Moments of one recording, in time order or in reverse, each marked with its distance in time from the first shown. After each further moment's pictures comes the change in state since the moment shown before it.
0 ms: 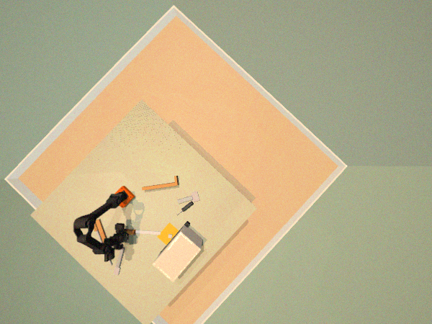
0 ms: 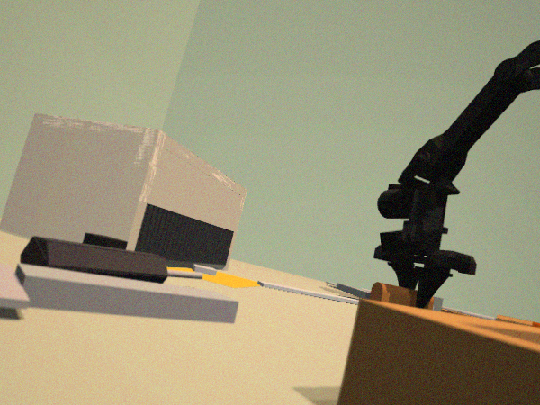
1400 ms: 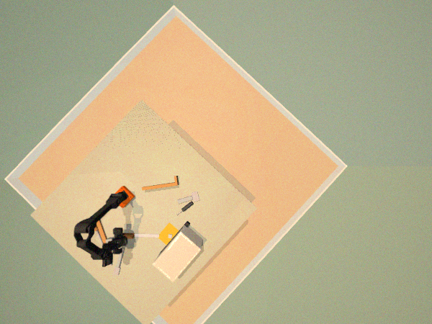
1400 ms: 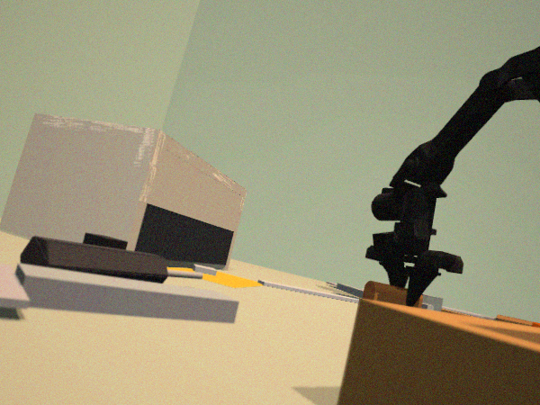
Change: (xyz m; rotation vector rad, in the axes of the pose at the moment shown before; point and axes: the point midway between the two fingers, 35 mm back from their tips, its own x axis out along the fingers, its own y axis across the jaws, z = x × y) arm 0.001 -0.034 -0.008 -0.044 -0.002 0.005
